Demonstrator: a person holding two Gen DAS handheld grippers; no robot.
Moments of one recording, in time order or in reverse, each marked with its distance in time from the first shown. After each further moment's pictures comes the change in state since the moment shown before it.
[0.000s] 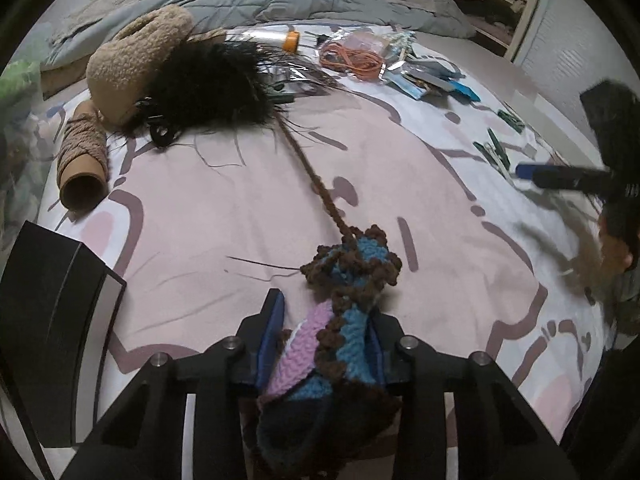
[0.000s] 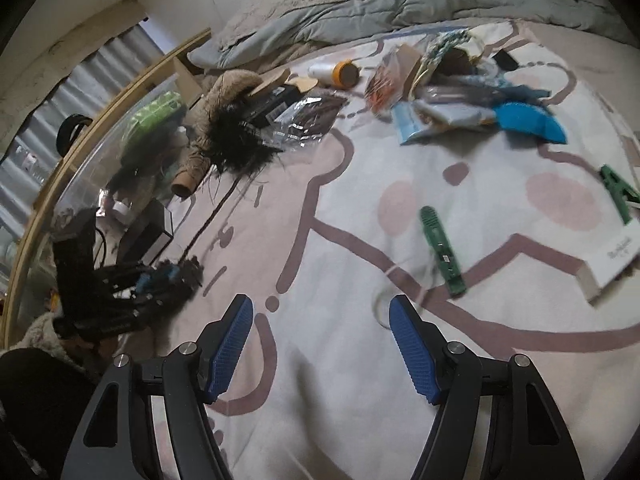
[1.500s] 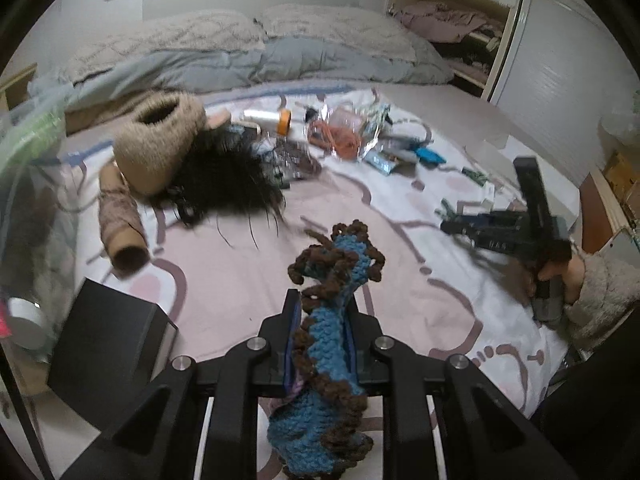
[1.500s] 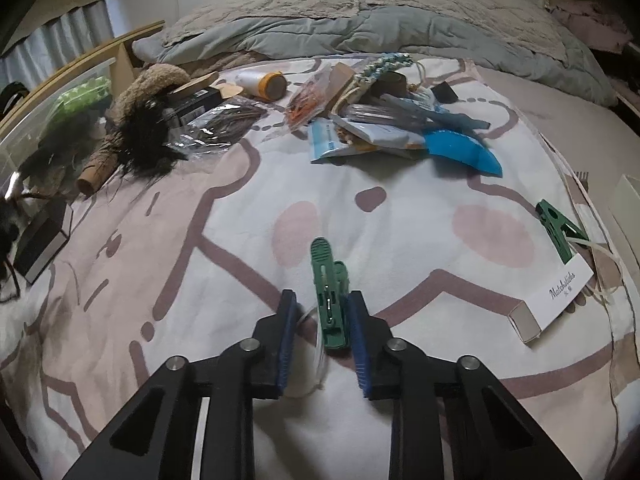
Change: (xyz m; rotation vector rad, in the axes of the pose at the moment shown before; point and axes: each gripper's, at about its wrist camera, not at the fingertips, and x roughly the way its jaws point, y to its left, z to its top) left arm -0.086 0.001 0.024 0.002 -0.175 -0.047; right arm 0.031 -0.012 0.001 -0.093 -0.092 -0.358
